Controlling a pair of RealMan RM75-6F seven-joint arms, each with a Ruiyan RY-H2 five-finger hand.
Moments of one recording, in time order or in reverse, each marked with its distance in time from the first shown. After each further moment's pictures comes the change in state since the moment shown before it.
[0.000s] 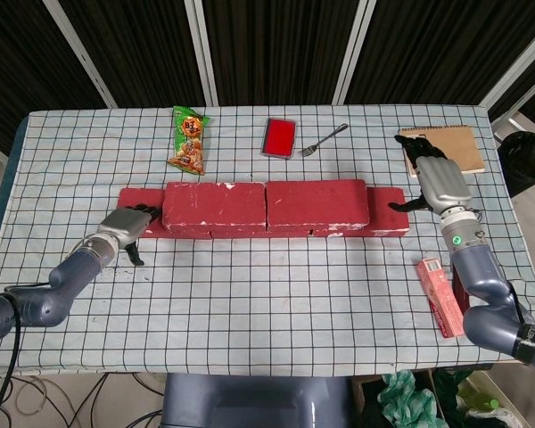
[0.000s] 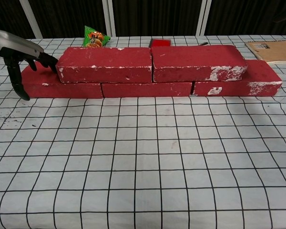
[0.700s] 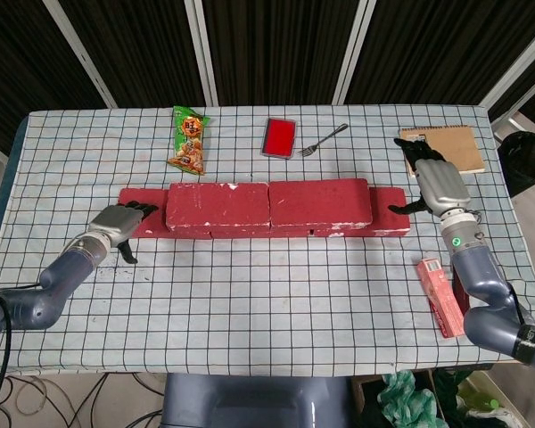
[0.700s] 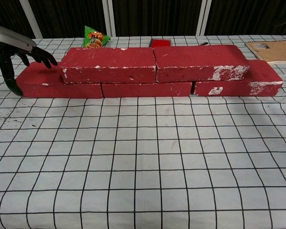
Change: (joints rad) left arm -0.012 0.057 0.027 -0.051 -0.022 0.045 0.000; right arm -0.012 -0.009 0.004 0.010 -0.018 -0.012 0.006
